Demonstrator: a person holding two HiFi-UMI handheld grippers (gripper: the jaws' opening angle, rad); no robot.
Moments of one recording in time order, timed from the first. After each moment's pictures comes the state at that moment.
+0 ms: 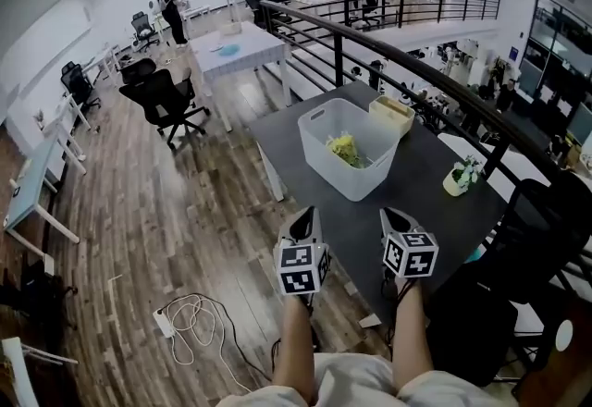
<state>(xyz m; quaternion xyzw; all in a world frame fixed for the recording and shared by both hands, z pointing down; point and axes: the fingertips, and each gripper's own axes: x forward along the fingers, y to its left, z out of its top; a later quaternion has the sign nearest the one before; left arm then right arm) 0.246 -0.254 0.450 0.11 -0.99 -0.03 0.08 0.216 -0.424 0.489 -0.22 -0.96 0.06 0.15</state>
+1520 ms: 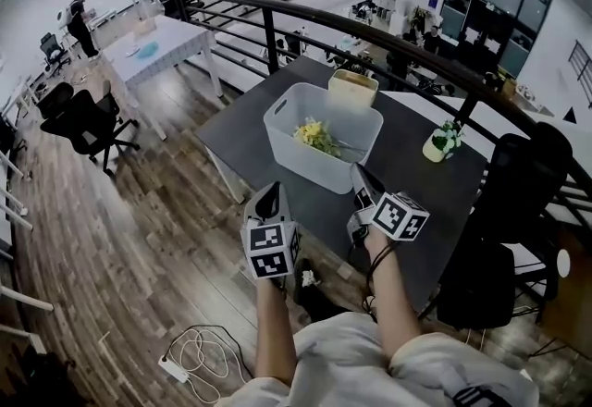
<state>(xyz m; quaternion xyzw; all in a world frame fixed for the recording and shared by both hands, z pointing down) 0.097 -0.152 0.458 0.22 -0.97 0.01 0.08 0.087 -0.333 0.462 -0.16 -0.94 0.31 0.03</state>
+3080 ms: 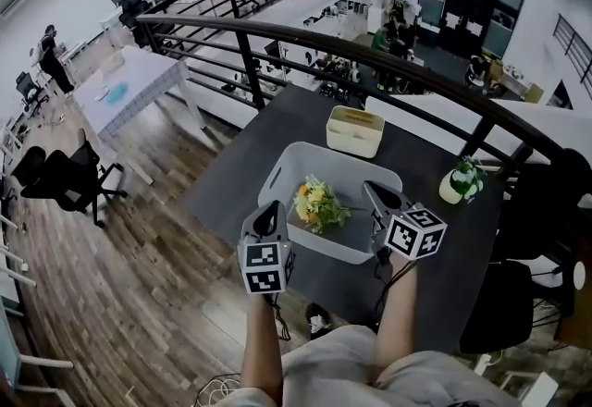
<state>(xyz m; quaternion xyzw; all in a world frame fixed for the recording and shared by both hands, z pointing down) -0.144 -0.185 0.469 0.30 -0.95 0.06 0.11 -0.110 -0.379 0.456 -0.14 -0.97 0.18 0.08</state>
